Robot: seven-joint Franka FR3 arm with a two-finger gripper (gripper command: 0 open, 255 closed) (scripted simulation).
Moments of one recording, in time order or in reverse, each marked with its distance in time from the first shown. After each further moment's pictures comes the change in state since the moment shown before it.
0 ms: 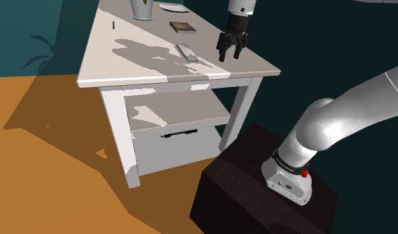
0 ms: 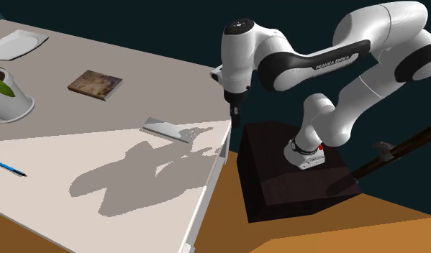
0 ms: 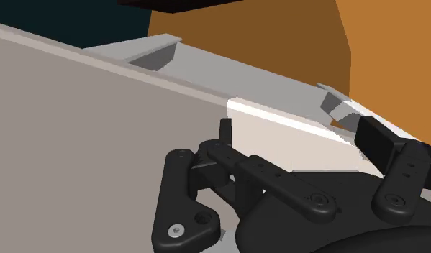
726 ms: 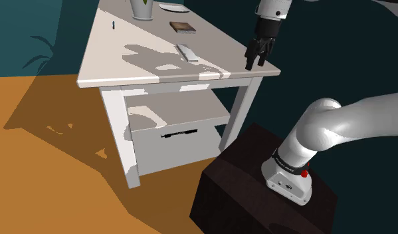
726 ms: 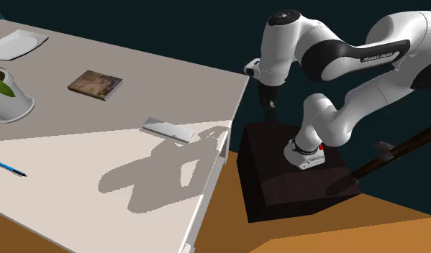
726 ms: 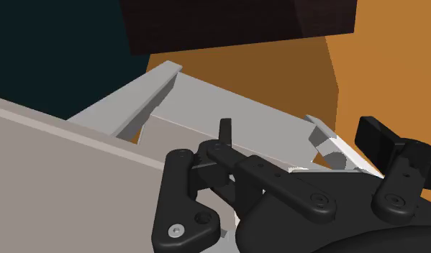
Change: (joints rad) arm 0.013 -0.342 -0.023 -0.200 0.001 -0.166 -0.065
